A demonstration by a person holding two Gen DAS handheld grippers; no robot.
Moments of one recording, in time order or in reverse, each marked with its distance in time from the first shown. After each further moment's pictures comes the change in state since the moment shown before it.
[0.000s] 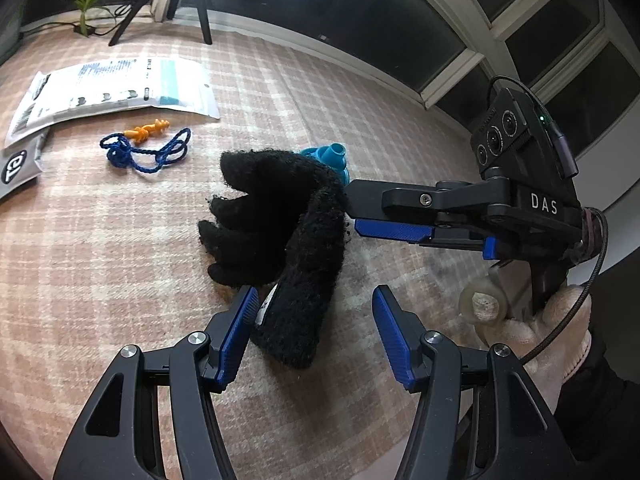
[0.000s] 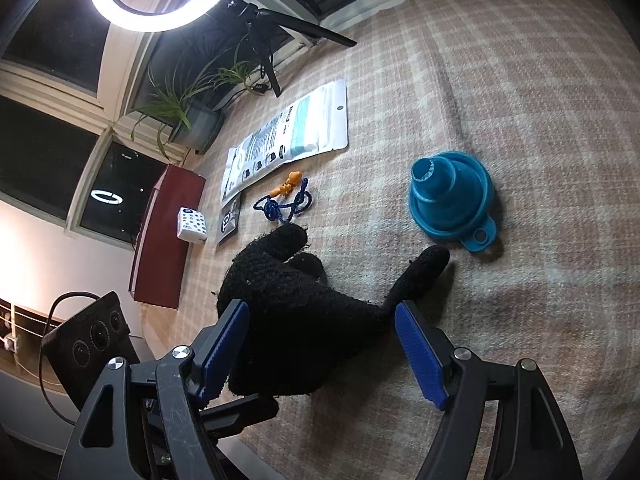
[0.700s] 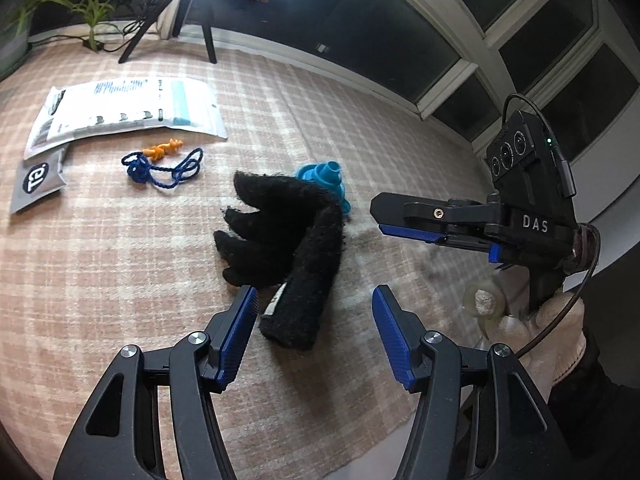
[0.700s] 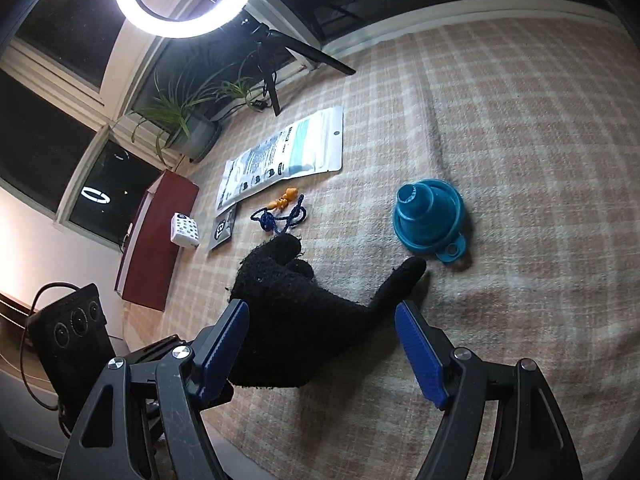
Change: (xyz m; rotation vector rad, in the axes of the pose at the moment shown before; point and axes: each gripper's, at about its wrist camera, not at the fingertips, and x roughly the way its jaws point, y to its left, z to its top) left arm -0.029 0.001 0.000 -0.001 -0.042 0.003; right arm -0.029 0.013 -0.009 -0.060 -0.077 -0.083
